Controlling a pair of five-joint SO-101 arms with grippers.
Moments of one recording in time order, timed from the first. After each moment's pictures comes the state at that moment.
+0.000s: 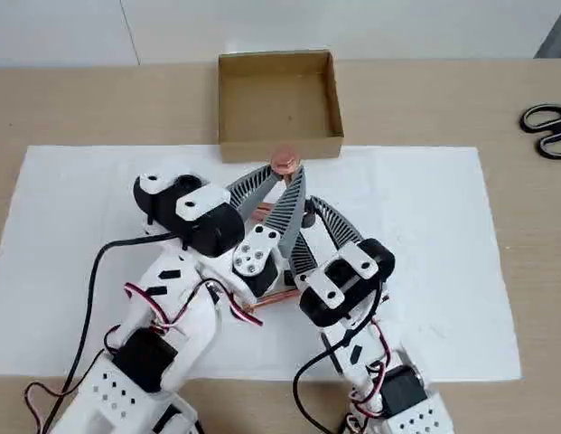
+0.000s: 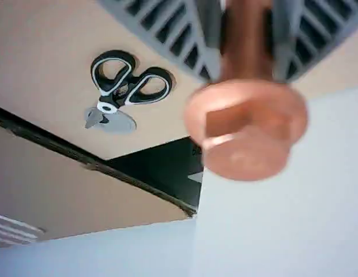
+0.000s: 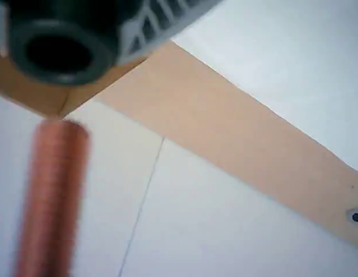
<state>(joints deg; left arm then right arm) 33.5 -66.2 59.7 16.0 13.1 -28.9 -102.4 96.2 8.6 10.1</state>
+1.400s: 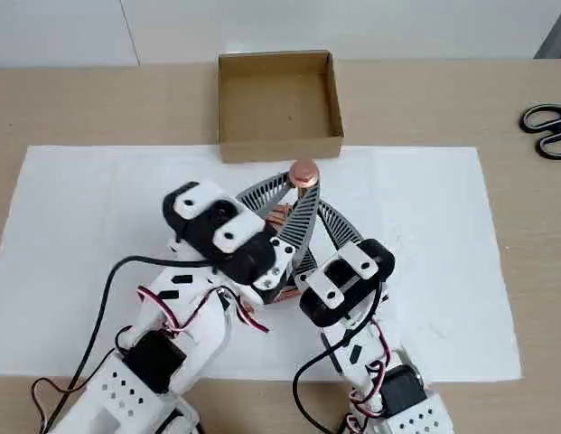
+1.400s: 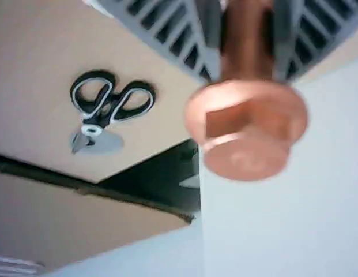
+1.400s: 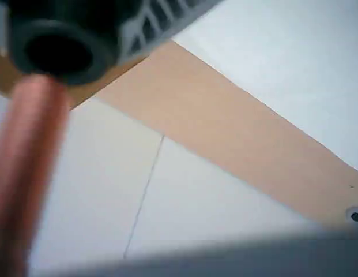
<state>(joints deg) 36.6 -66.2 62.8 10.9 2.7 -29.0 -102.4 96.2 8.6 10.1</state>
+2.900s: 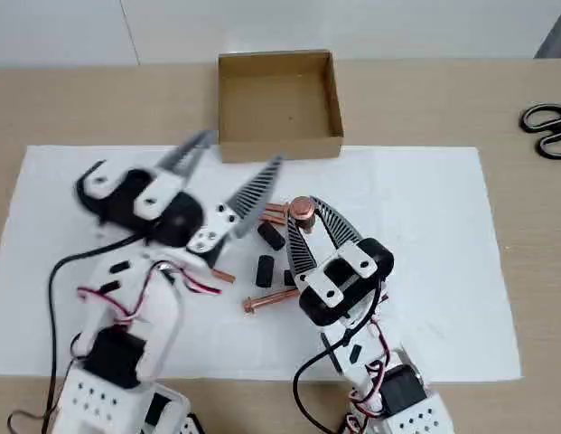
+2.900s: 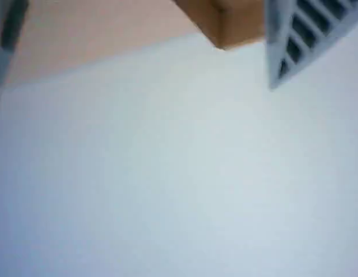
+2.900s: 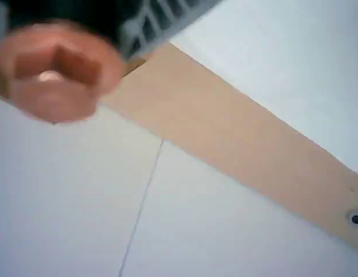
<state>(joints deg) 16.5 -71.1 57.2 18.7 2.0 -28.9 -102.6 96.2 8.9 9.8</state>
